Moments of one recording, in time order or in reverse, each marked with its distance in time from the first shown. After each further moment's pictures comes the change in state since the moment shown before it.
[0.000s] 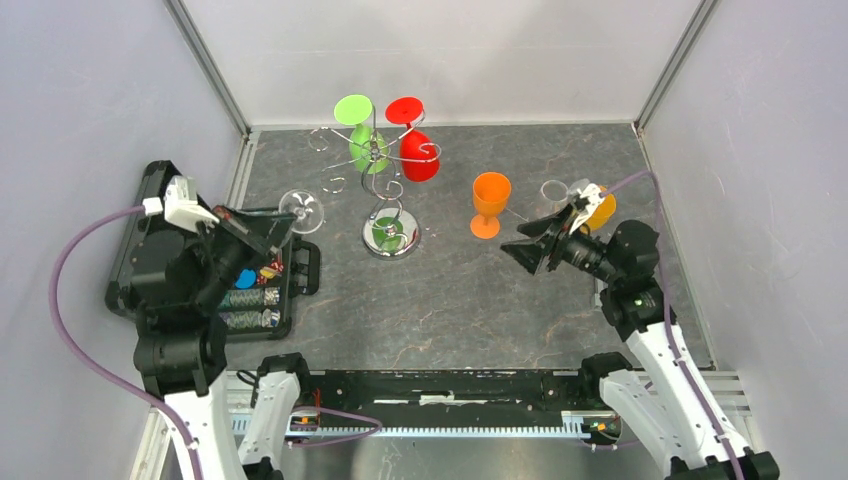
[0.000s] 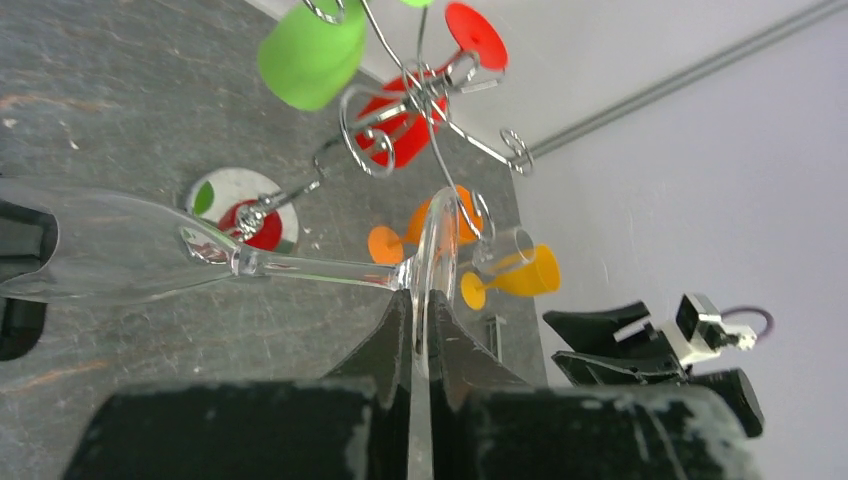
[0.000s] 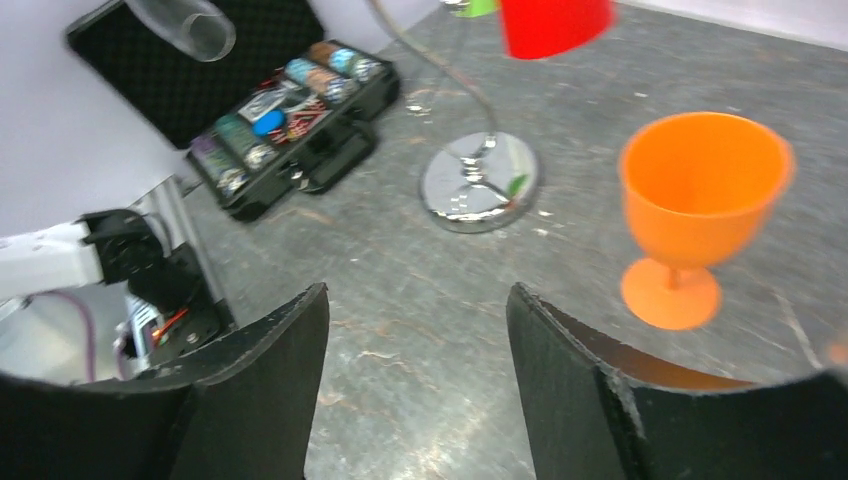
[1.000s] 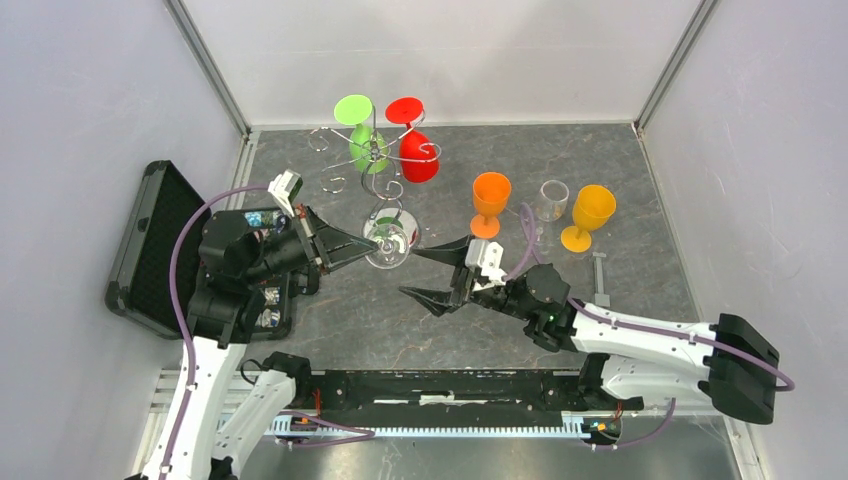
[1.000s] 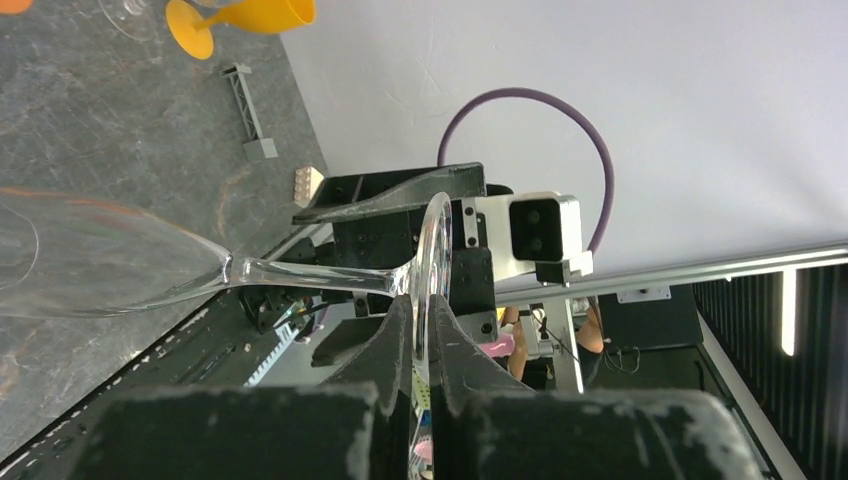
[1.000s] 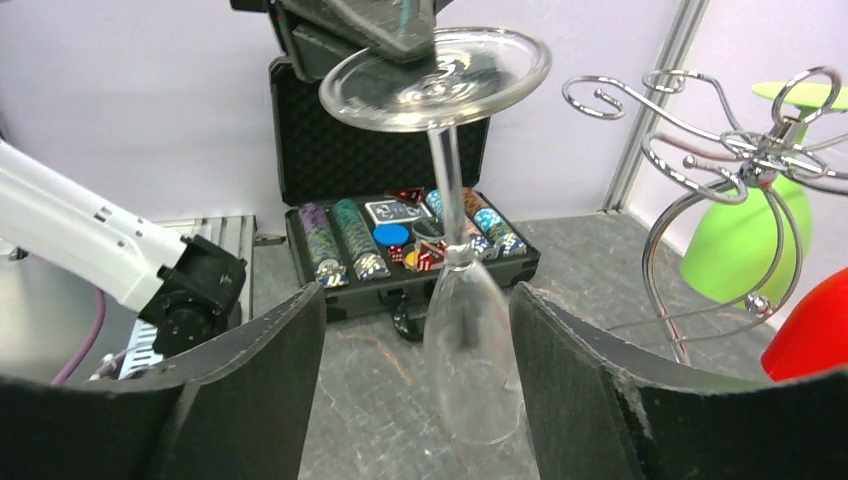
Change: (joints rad) left arm -0.366 0.008 -0.379 0.493 0.465 -0.404; right arm 0.931 0.371 -0.069 0.805 0.560 -0.332
